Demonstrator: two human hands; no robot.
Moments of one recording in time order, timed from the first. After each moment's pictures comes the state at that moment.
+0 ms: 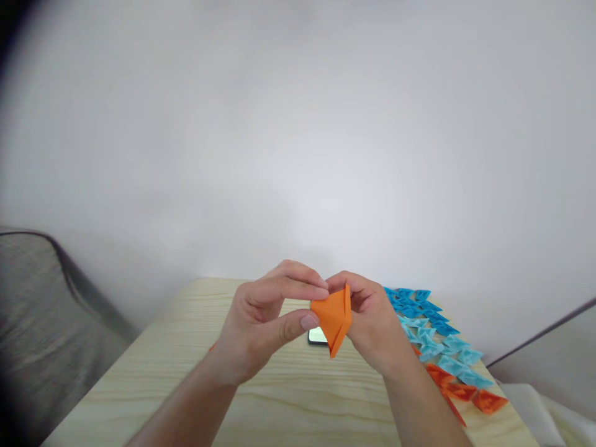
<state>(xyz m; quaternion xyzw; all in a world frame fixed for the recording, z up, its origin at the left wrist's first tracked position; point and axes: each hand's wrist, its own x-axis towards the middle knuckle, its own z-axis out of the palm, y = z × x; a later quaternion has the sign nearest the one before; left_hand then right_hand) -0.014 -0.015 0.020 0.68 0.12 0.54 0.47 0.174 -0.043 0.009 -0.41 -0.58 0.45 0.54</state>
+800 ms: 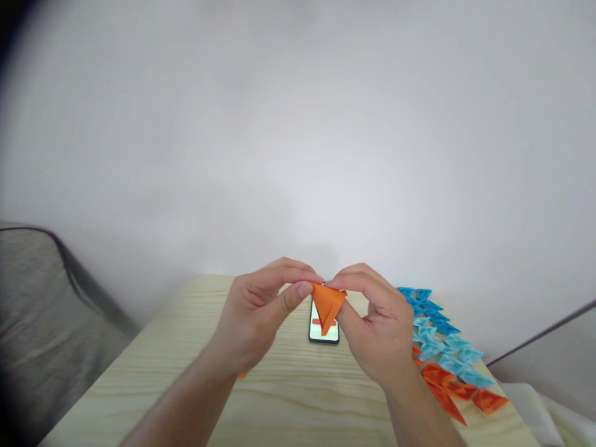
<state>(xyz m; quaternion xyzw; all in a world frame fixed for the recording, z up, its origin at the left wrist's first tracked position) -0.017 -0.011 0.018 0.68 0.20 0.53 0.45 0.164 -0.048 0.005 -0.37 -0.66 0.13 0.65</state>
